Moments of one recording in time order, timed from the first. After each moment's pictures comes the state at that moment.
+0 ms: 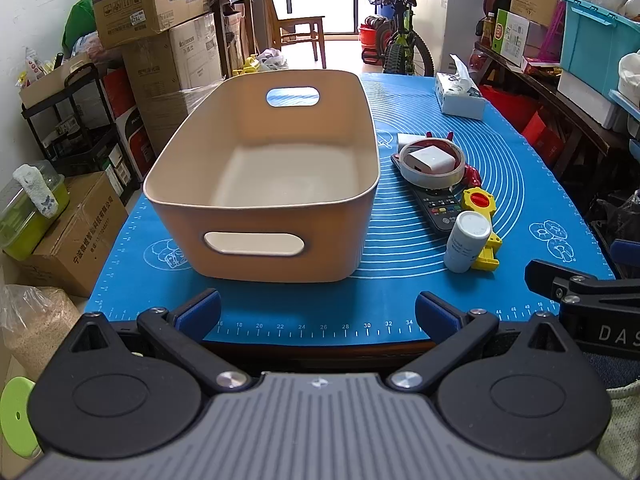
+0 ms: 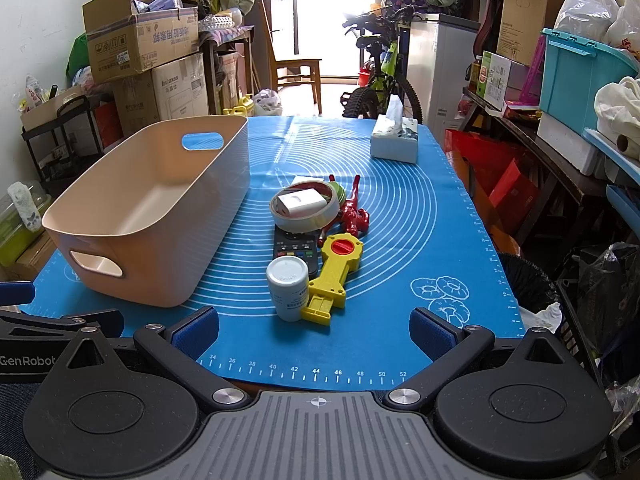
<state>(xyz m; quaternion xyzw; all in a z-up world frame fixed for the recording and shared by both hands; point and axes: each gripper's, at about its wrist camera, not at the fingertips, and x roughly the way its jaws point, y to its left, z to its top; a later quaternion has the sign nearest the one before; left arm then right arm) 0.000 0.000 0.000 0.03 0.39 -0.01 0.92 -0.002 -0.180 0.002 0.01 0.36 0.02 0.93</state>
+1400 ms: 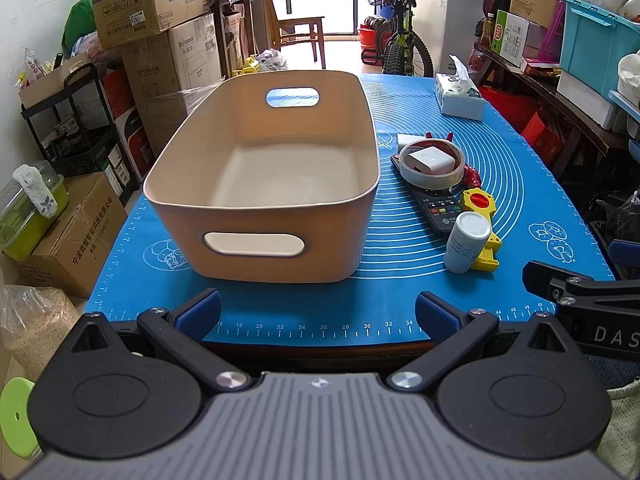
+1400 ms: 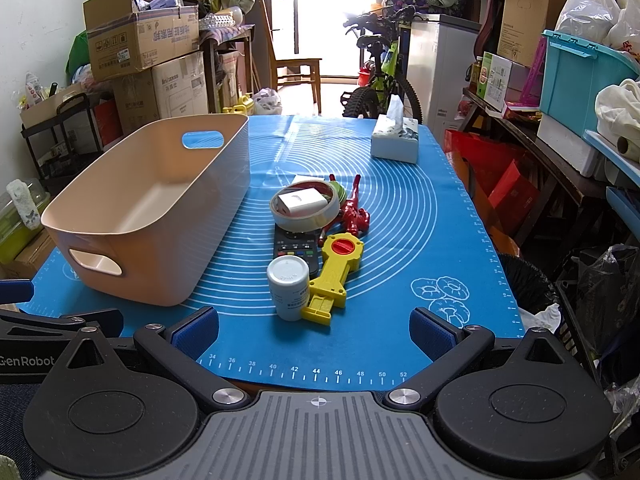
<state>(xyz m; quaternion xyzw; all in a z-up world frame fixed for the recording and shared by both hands) -0.001 -0.004 0.000 0.04 0.39 -0.01 0.92 -0.001 -0.178 0.002 0.01 0.36 0.02 0.93</state>
